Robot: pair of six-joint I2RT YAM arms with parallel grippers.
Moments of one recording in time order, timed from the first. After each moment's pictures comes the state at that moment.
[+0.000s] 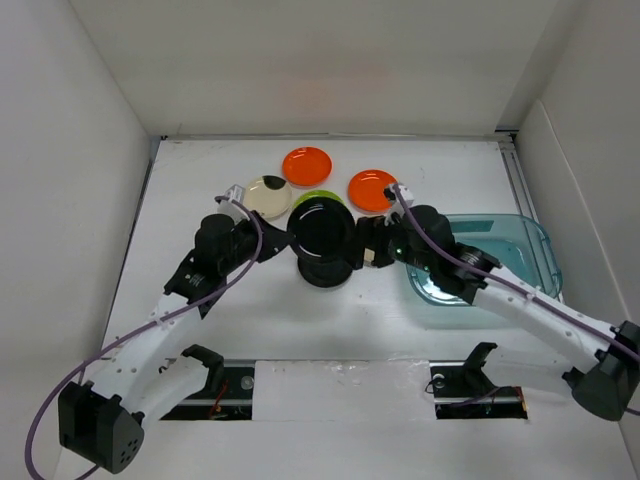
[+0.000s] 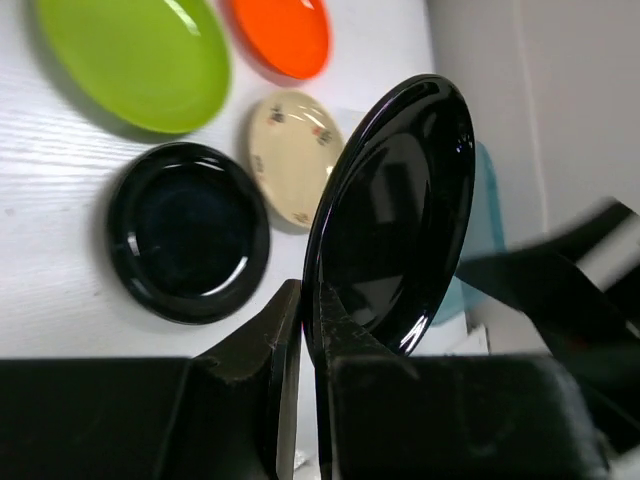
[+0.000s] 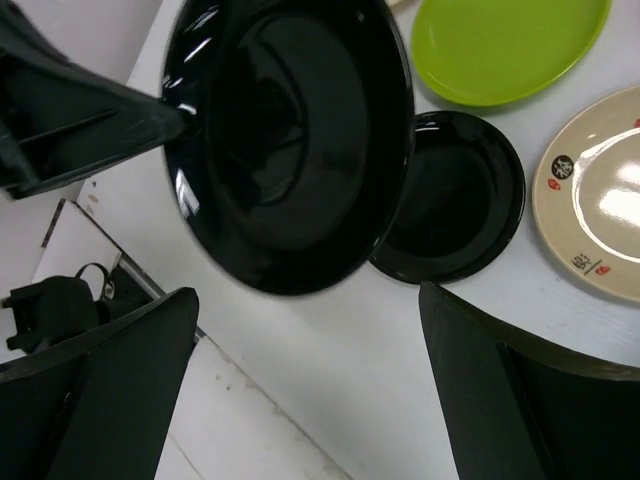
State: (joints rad) left arm -0.42 0.88 0.67 -0.16 0.17 -0.86; right arm 0.81 1.06 0.95 -0.28 -0.01 0.56
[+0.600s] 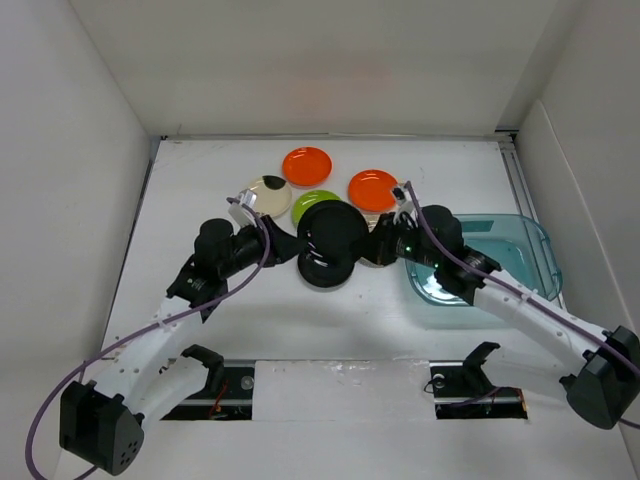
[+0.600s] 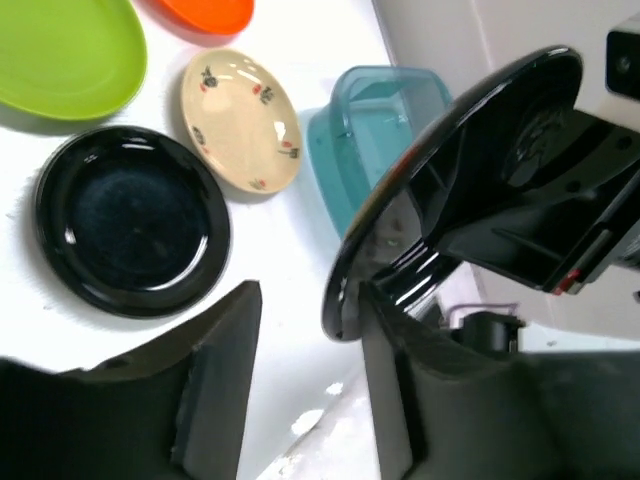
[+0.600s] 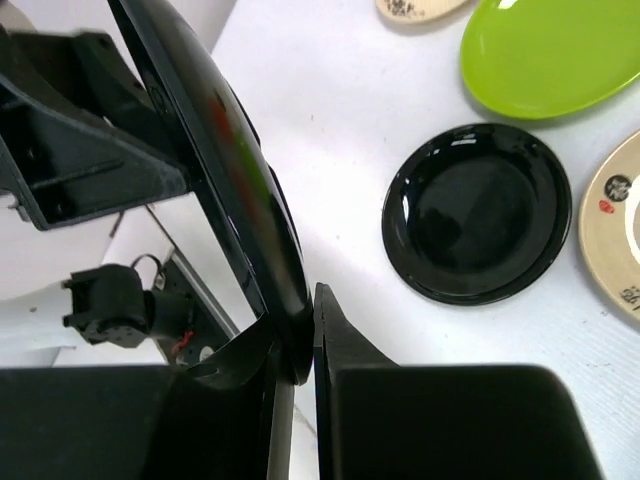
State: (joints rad) left arm -0.42 0.86 0.60 -0.02 0.42 -0.76; right arm 0.69 1.10 0.81 -0.03 -0.27 0.60
